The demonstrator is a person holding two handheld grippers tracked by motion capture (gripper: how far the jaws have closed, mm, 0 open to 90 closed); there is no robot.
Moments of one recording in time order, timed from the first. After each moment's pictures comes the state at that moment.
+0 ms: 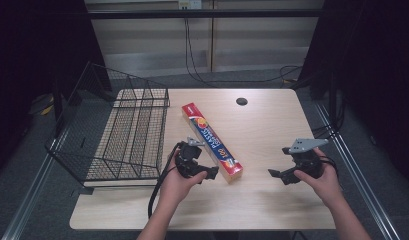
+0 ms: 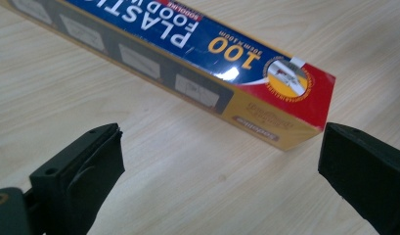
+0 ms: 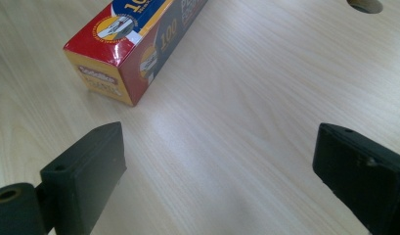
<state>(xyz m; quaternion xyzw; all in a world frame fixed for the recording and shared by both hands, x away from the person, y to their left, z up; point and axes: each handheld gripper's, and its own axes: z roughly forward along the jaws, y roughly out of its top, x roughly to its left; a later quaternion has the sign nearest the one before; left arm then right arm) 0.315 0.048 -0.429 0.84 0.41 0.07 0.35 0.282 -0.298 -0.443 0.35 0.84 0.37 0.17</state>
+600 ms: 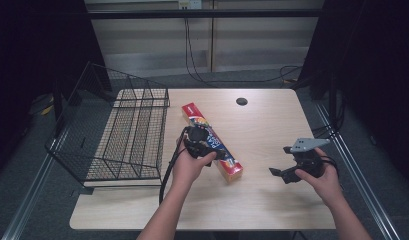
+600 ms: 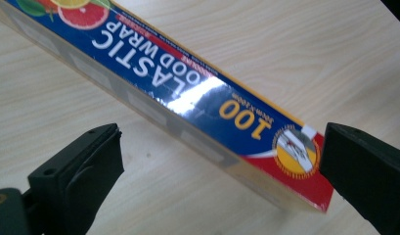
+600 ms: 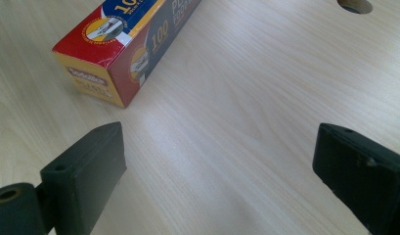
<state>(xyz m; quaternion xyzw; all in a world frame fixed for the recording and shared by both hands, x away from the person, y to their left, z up) 0.357 0.020 -0.416 0.81 0.48 0.06 0.34 0.284 -0.303 -0.445 0.35 0.84 0.38 0.17</state>
